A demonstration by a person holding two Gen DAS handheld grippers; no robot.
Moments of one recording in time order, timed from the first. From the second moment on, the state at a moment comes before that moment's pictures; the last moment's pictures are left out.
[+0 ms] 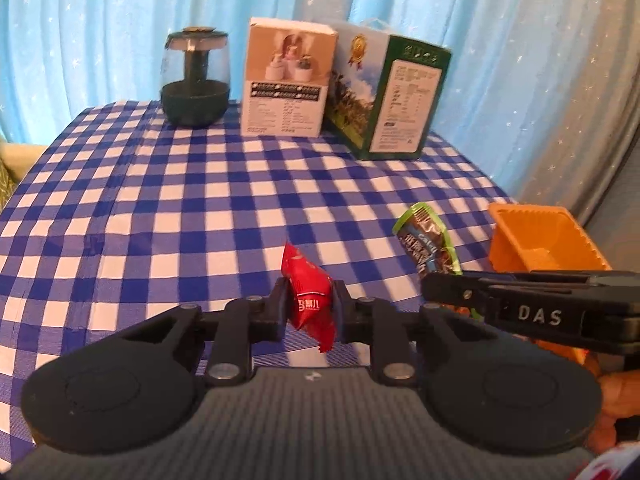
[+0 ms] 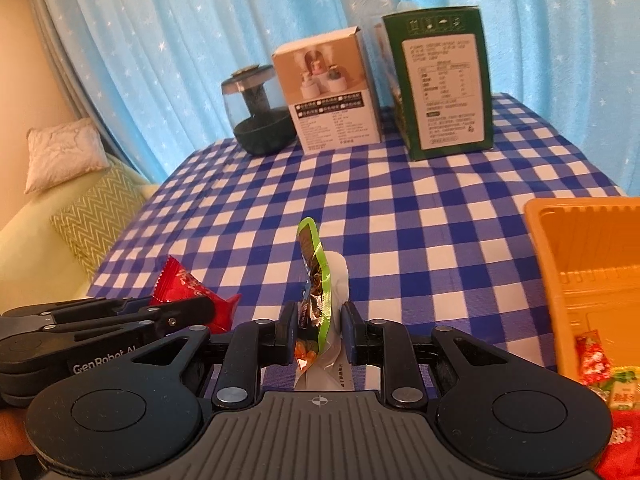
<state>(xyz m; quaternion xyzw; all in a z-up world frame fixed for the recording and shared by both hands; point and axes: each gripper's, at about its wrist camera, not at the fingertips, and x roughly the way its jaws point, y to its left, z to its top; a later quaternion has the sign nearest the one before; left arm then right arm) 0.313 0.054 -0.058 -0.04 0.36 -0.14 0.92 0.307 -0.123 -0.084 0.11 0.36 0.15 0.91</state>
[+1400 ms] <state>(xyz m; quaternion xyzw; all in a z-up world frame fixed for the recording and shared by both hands) 0.265 -0.121 0.007 -0.03 0.31 -0.30 0.90 0.180 -0.311 -0.039 0.18 0.26 -0.07 0.94</state>
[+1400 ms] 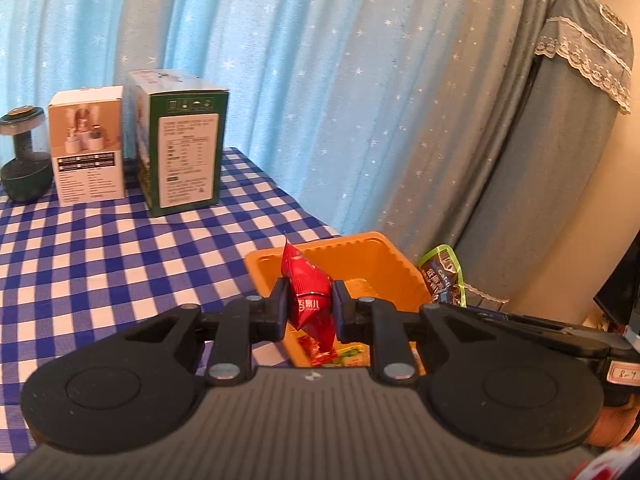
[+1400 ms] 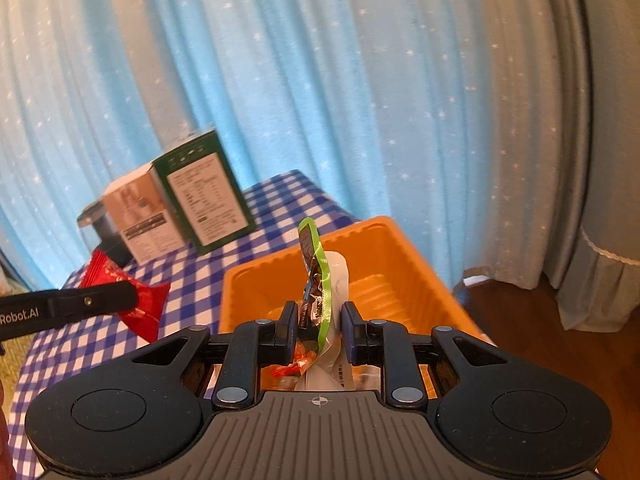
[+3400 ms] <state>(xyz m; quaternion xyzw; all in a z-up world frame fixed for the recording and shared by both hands) 0.285 -0.161 -0.040 0.02 0.36 -0.30 0.88 0.183 -0.329 -0.047 0.21 0.27 -0.07 0.94</state>
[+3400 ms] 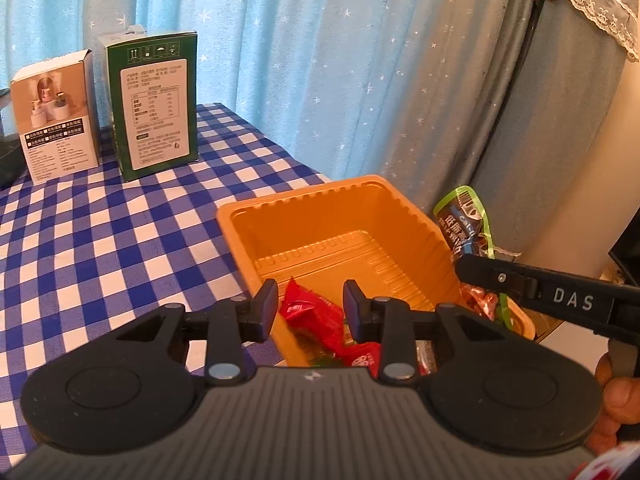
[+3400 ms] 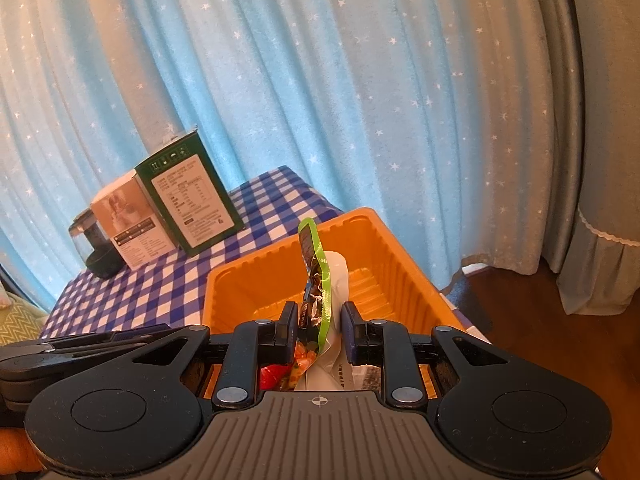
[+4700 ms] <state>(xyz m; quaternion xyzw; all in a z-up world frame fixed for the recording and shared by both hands) 0.282 -0.144 -0.043 0.03 0.36 -0.29 0.89 0.194 -0.329 -0.058 0.25 0.29 -0.07 0.92</state>
